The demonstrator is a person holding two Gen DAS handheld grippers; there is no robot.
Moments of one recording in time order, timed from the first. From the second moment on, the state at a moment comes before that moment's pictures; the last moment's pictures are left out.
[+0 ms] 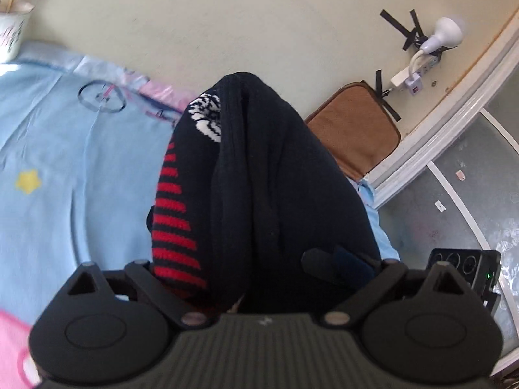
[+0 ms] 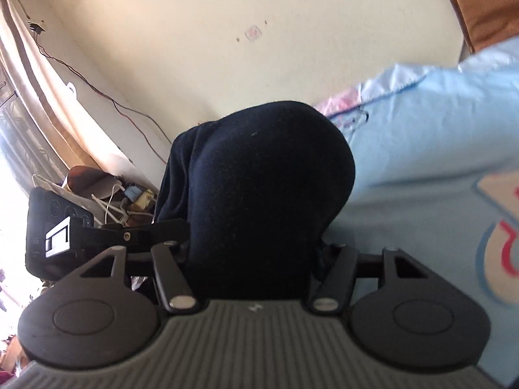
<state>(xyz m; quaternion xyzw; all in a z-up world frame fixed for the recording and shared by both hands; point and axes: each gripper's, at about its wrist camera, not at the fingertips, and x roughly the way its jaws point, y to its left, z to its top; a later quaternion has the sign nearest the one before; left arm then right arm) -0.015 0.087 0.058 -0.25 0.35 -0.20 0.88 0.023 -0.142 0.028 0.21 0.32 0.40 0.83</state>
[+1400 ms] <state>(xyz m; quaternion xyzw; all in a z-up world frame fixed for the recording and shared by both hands) -0.057 -0.025 0.006 -0.03 0.31 0.02 0.95 -0.041 -0.216 -0.005 0.08 0.27 0.15 0.95</state>
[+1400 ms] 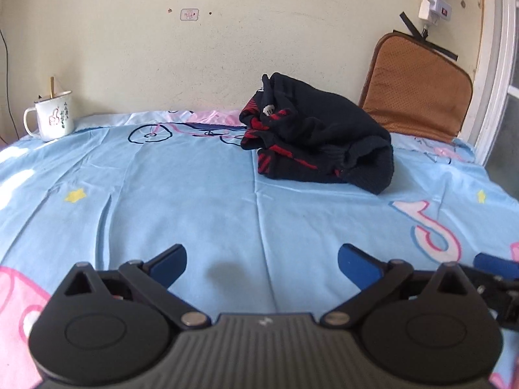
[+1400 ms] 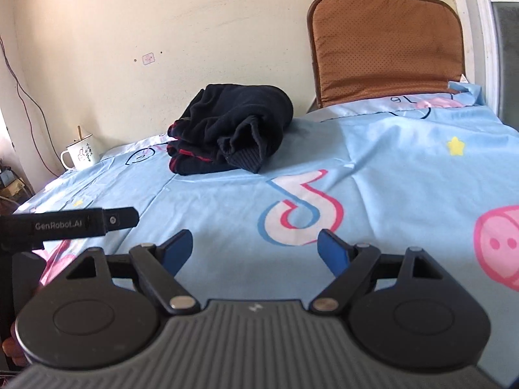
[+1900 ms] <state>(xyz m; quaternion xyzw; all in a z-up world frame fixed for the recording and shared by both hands) -0.040 -0.030 -0.005 -0.01 0.35 0.05 0.94 -0.038 -0.229 -0.015 0.10 0.27 0.14 0.95</state>
